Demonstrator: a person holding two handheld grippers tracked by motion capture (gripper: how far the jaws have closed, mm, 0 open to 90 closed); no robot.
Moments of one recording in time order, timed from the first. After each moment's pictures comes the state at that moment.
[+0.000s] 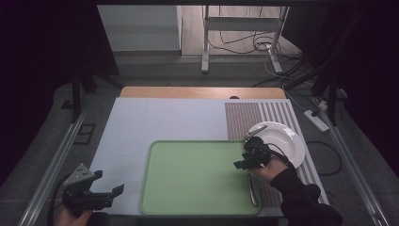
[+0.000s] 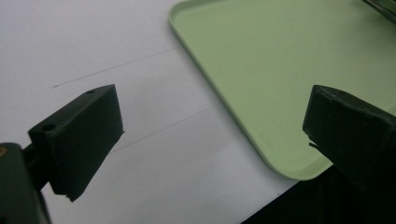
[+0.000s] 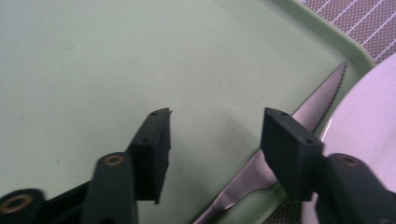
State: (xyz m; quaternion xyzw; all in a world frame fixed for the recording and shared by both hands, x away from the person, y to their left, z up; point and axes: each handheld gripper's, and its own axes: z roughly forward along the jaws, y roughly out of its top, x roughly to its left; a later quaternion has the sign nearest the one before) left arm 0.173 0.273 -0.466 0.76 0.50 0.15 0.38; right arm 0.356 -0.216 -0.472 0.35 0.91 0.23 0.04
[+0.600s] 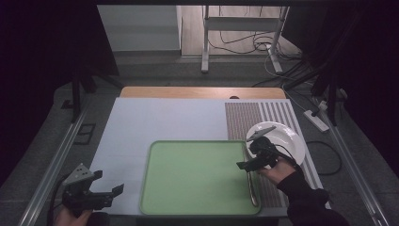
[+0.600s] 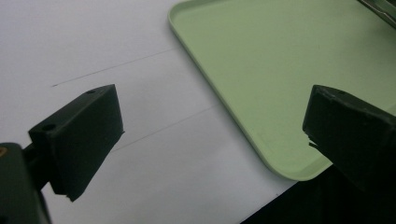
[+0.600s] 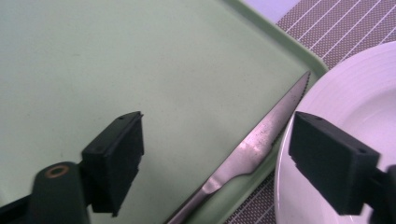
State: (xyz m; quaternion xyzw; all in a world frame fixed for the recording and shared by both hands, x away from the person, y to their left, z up) left arm 0.173 0.274 -0.466 0.76 0.51 0.14 0.38; right arm 0.344 -0.229 -0.454 0.34 0.90 0.26 0.08
